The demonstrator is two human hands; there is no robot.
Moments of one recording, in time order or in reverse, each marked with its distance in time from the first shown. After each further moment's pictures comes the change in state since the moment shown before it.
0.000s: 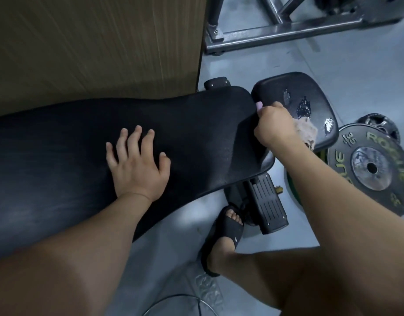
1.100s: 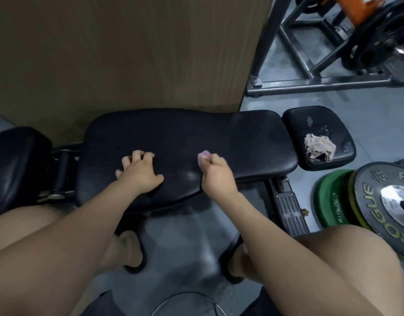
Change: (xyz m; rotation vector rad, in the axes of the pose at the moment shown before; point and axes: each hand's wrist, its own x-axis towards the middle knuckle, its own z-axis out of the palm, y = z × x) left_hand -0.078 -0.112 -0.116 -0.017 -0.503 -0.306; right_hand -0.206 -0.190 0.033 0.392 0.202 -0.487
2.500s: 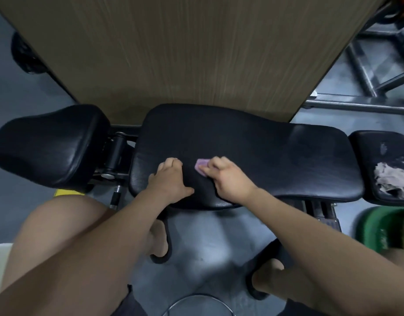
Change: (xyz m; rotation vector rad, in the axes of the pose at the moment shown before) left_hand -0.011 -0.079 0.006 -0.077 0.034 0.032; right_hand 0.050 -0.072 0.044 0.053 -0.232 -0.651
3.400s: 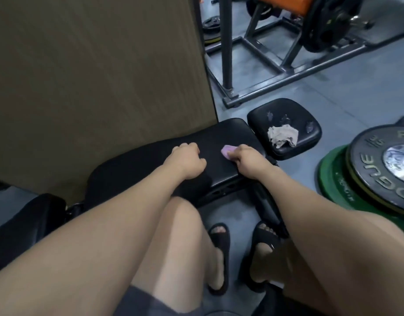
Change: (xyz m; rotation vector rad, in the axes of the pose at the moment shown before) left_hand -0.045 0.309 -0.018 0.273 0.038 0.344; right_hand -0.213 0.144 -0.136 0.120 0.017 0.809
